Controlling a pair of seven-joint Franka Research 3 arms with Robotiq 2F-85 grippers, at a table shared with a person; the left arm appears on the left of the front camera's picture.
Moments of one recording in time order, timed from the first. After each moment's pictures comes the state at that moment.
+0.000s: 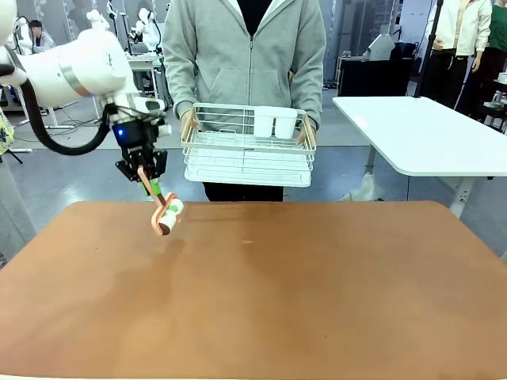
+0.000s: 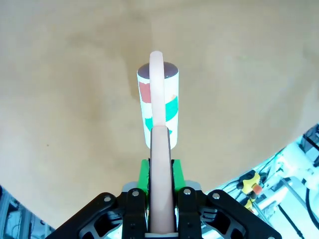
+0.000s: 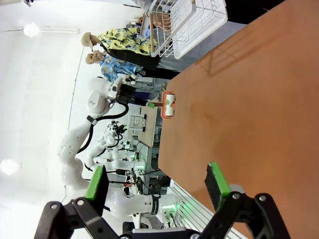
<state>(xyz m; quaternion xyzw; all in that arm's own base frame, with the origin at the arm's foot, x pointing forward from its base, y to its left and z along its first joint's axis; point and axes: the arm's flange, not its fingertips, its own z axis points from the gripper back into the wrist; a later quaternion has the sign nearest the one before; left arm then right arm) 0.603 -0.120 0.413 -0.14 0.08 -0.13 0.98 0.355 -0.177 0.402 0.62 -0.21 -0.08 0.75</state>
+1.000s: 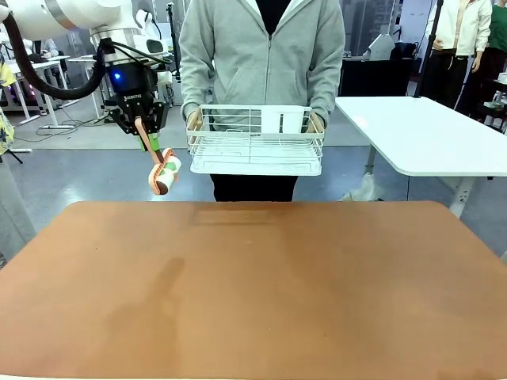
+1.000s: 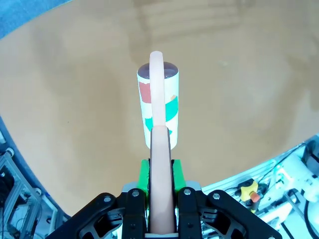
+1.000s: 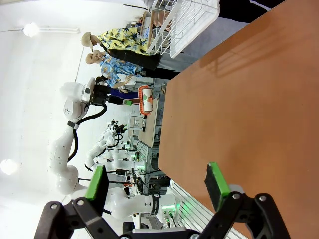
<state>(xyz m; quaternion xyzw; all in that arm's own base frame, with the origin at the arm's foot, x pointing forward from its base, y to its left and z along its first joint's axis) 0.576 -0.144 0.523 -0.09 0.02 -0.11 0.99 0.355 -0.177 0.402 0.62 -0.21 -0.08 0.75</state>
